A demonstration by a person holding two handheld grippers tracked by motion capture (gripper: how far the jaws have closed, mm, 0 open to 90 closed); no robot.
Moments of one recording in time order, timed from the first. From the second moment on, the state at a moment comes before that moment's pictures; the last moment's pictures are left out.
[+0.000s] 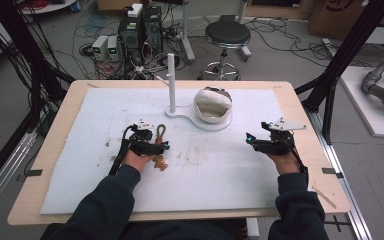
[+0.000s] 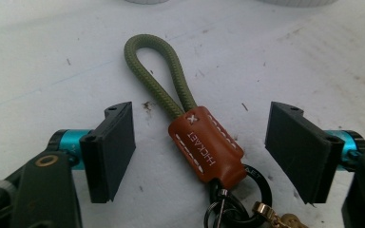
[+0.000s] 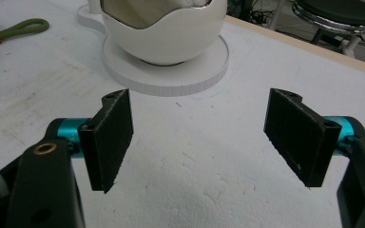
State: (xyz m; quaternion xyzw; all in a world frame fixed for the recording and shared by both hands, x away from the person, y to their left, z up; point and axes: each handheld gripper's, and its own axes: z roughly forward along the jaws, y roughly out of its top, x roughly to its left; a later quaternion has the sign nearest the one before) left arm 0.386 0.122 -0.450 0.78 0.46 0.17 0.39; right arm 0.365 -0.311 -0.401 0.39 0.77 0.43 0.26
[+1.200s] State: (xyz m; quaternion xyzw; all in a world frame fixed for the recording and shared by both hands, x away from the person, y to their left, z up) left arm 0.378 0.113 -0.450 0.80 0.42 0.16 0.40; right arm 0.367 -0.311 -0.403 0.39 0.78 0.42 0.26
